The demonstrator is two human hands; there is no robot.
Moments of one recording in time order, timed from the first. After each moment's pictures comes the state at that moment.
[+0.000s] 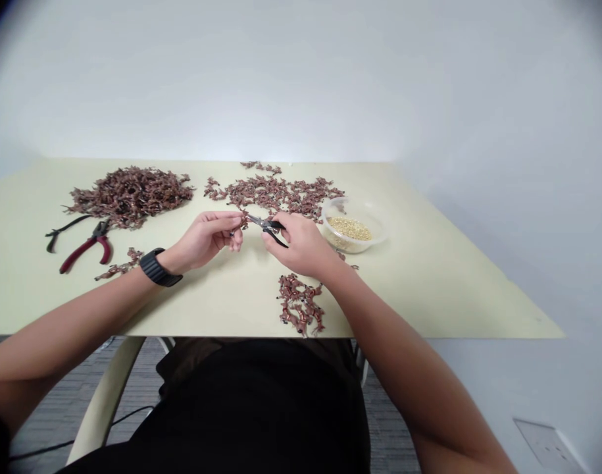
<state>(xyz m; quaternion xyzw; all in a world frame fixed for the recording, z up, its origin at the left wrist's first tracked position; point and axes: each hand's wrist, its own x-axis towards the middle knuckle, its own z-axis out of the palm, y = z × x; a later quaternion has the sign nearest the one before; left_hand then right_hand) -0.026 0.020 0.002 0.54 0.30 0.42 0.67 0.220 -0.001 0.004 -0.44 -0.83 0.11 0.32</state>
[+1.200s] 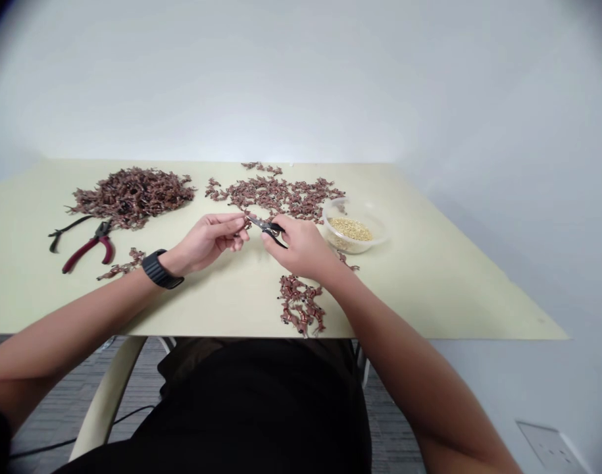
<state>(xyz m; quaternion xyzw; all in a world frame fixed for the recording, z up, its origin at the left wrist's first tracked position) -0.024 0.019 0.000 0.52 0.30 0.42 0.68 0.216 -0.010 0.008 -0.45 -0.82 0.15 0.33</state>
